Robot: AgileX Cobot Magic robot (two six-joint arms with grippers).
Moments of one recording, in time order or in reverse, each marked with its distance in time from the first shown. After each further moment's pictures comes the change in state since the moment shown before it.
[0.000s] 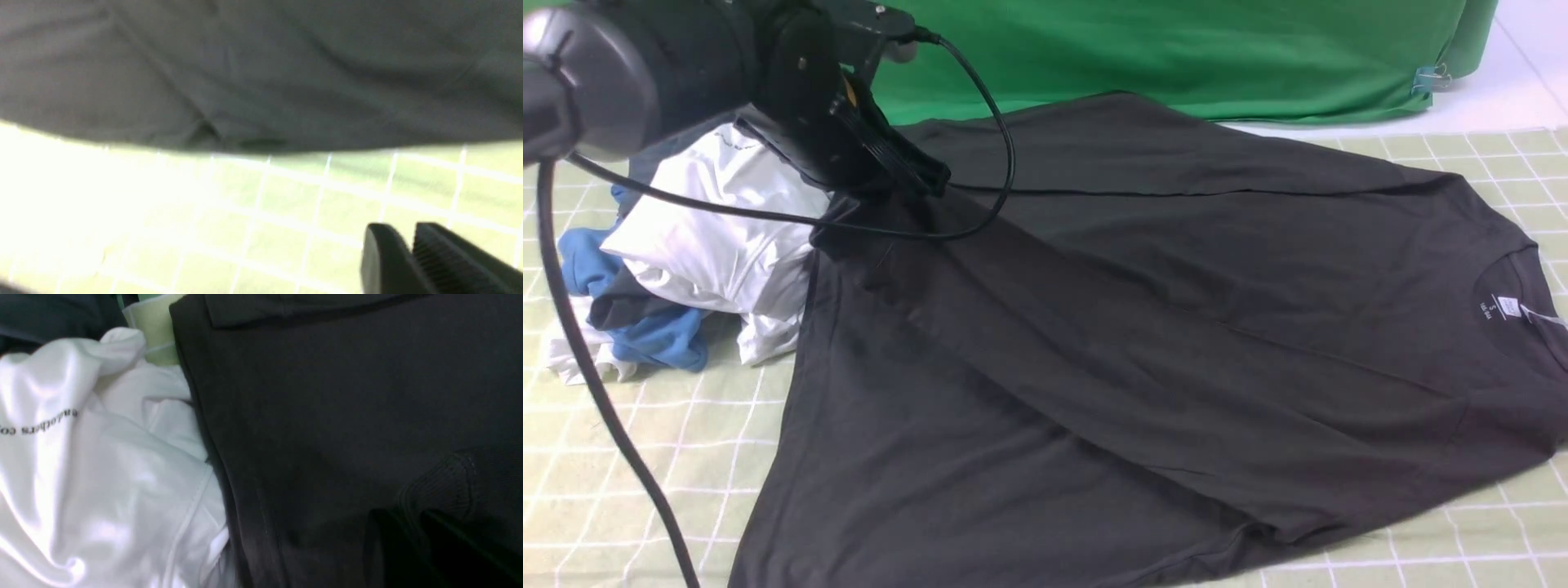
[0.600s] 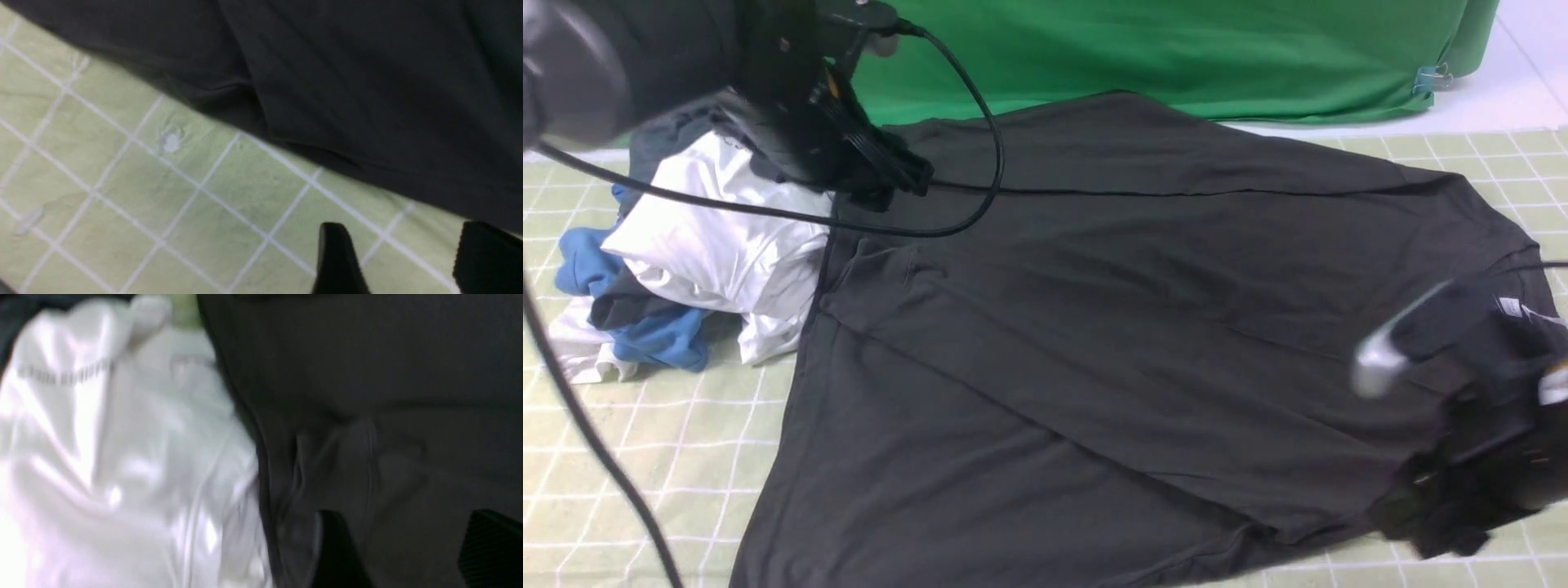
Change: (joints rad) right arm 0.349 0.518 -0.009 -0.099 -0.294 -0.111; left arm 0.000 -0.073 -0.003 -0.007 0.188 -0.033
